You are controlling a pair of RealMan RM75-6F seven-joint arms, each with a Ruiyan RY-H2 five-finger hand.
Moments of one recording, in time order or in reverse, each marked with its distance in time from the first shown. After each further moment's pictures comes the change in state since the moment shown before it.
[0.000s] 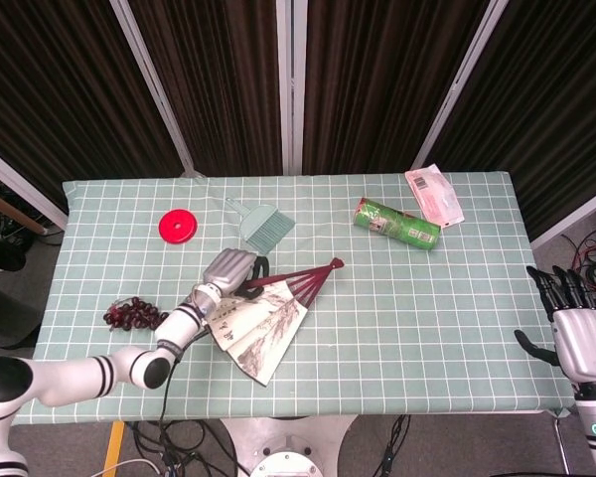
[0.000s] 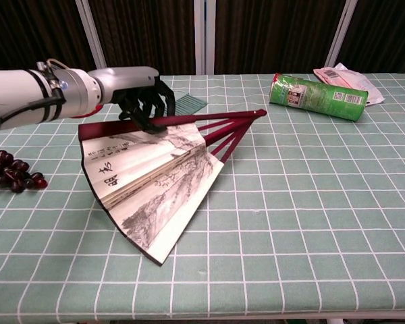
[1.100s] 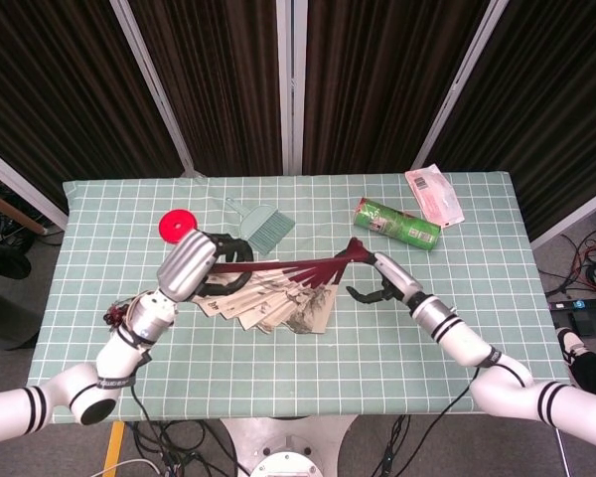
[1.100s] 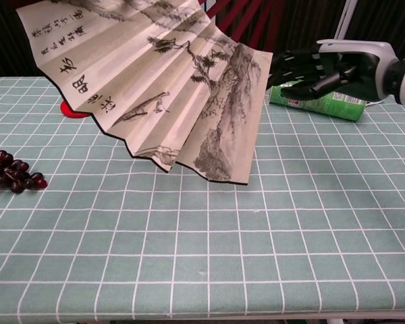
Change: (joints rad) left arm 0.243 0.217 -0.052 -0.279 0.619 0.495 -0.383; right arm 0.619 -0.342 0.129 0.207 0.105 -0.750 0.857
